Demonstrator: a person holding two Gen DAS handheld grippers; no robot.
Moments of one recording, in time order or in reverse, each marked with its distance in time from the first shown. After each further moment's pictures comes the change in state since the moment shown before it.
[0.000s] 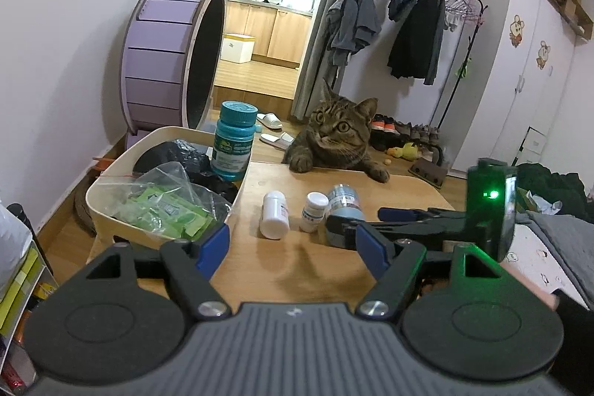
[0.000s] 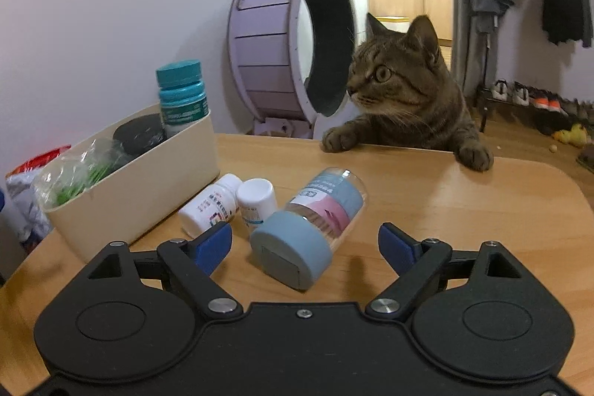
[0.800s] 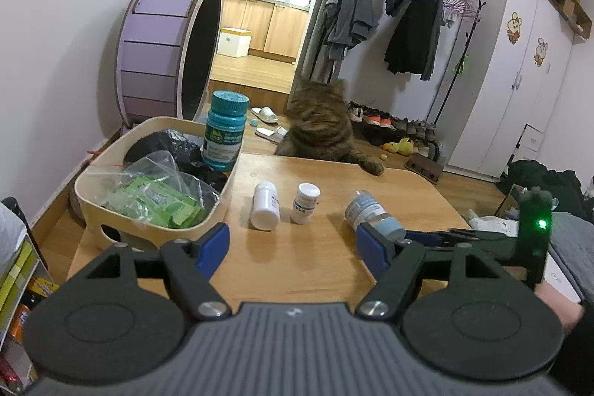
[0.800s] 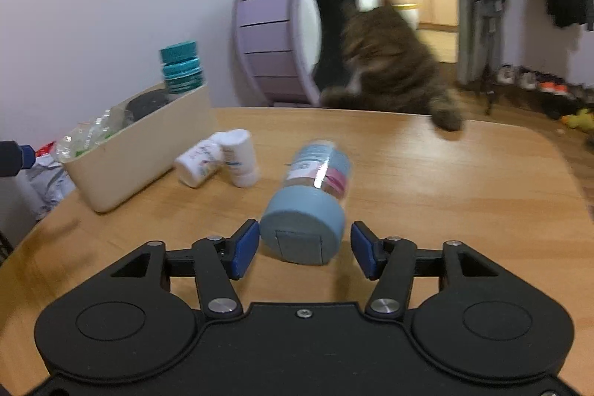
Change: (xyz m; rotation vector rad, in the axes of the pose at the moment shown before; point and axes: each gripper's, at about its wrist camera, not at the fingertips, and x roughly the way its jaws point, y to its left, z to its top) left arm 0.004 -0.009 -0.008 -0.010 0.018 -0.021; right arm -0.053 -0.045 -0.030 0.013 0.042 0.042
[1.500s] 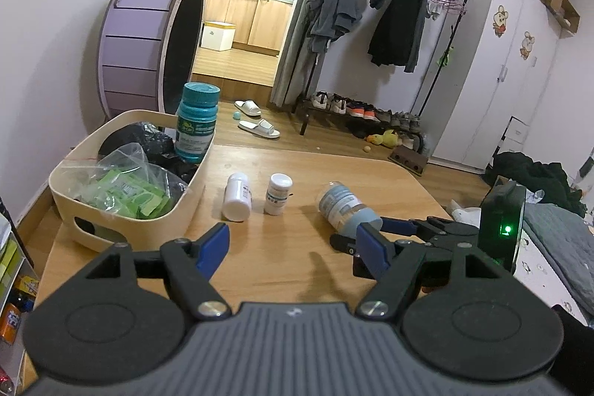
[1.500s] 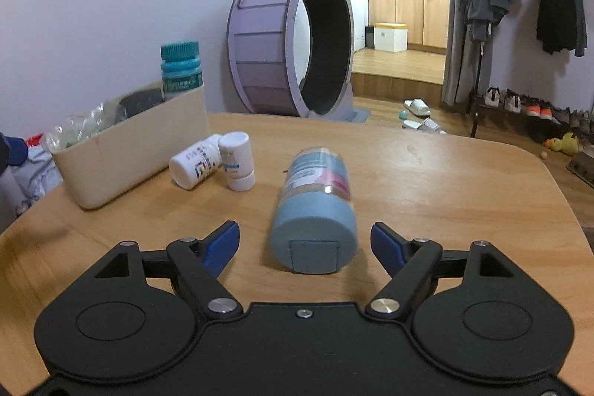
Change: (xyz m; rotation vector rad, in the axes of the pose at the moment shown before) left arm 0.003 -0.013 -0.003 0.009 0.022 -0.042; right arm 0.010 0.019 -0.002 -0.060 -0.047 -0.048
